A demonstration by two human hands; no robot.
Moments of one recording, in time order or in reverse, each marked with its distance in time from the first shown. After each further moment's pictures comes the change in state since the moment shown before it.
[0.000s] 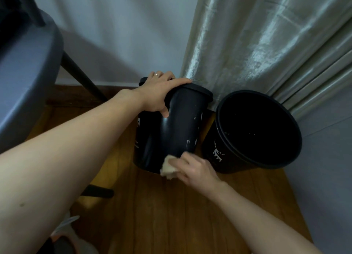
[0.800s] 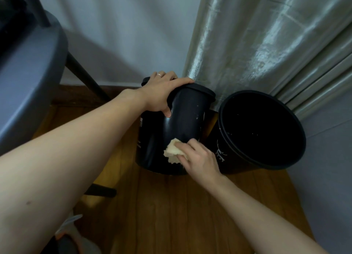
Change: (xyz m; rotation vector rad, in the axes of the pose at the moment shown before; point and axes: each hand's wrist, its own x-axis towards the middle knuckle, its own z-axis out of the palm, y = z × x) left_hand -0.001 0.003 -0.002 0.012 0.000 -0.011; right_hand 0.023 0.000 -0.006 0.021 0.142 0.217
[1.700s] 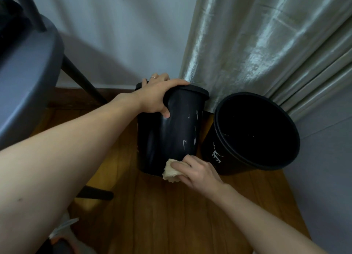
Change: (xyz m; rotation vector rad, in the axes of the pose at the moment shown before) left_hand -0.004 -0.001 0.000 -0.163 0.018 -0.079; right_hand -0.027 0.011 -0.006 -0.046 -0.183 -0.247
